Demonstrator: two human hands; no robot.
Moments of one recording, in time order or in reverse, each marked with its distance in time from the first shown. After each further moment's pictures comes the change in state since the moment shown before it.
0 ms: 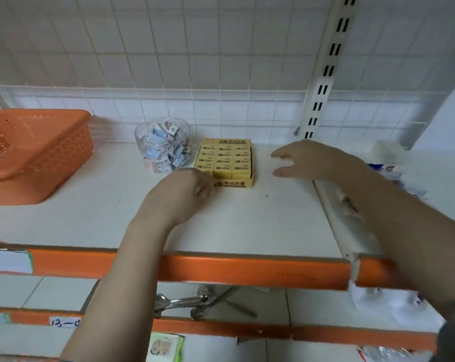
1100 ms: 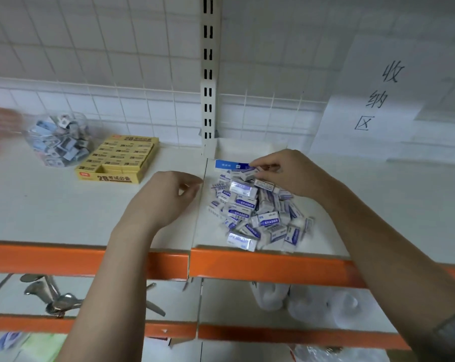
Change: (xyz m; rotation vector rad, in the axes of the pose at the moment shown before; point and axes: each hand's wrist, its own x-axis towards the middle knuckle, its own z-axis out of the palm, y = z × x) left_hand 0.034 0.186 0.085 -0.218 0.083 -0.109; right_hand -0.108 0.171 -0.012 0.314 0.218 -0.066
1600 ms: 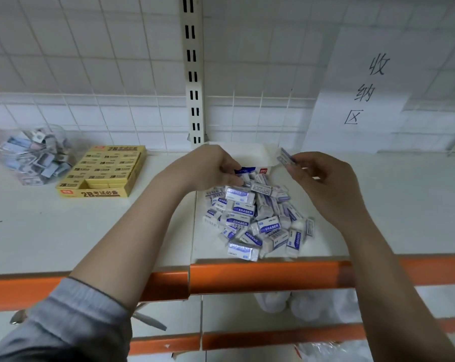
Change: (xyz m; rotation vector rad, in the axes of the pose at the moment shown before) left_hand 0.076 0.052 0.006 0.106 -0.386 0.236; right_hand -0.057 -0.003 0.002 0.395 0.588 0.161
